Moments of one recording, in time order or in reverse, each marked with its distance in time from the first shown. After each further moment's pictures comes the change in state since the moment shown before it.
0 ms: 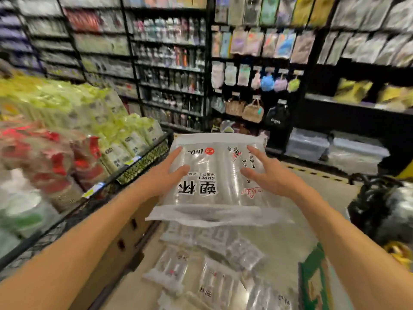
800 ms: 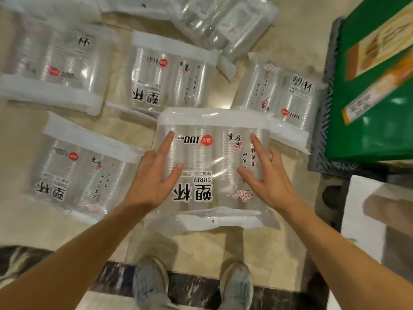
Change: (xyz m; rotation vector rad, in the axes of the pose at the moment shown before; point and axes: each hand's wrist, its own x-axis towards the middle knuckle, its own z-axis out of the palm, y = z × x) left_hand -0.081 -0.477 0.780 -0.082 -0.367 -0.270; right_hand -0.167 0.574 0.744 0.231 -0.167 0.482
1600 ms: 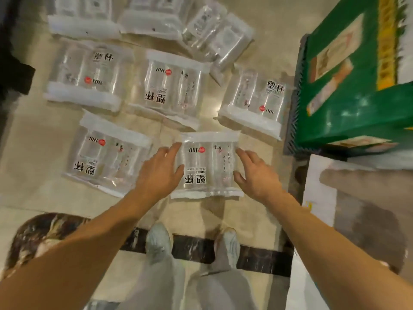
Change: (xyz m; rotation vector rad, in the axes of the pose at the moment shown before) left_hand -0.086 0.056 -0.039 0.435 -0.112 0.055; right_hand -0.095 -0.050 -0.047 -0.482 -0.171 -0.033
